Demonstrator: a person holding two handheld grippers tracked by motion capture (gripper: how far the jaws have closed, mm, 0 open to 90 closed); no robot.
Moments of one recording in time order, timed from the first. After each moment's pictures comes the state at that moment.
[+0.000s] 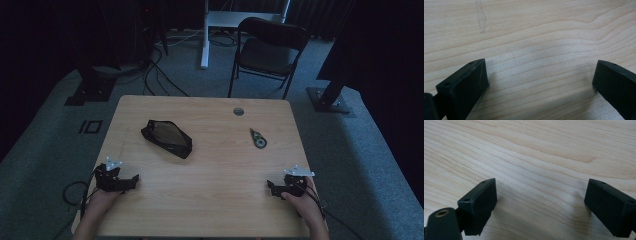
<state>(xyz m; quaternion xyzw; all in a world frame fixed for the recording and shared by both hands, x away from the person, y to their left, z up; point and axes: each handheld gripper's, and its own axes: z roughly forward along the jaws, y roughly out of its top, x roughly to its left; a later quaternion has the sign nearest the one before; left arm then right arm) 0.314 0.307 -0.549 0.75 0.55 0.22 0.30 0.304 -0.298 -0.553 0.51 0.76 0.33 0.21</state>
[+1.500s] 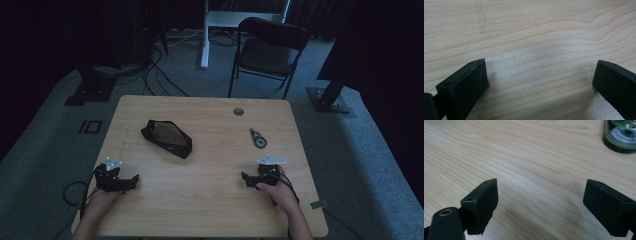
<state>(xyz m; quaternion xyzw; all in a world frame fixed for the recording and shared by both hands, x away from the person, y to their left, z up) 0.314 0.307 -0.549 0.75 0.55 0.22 0.29 0.337 -0.218 -0.542 0.46 0.79 0.37 0.18</state>
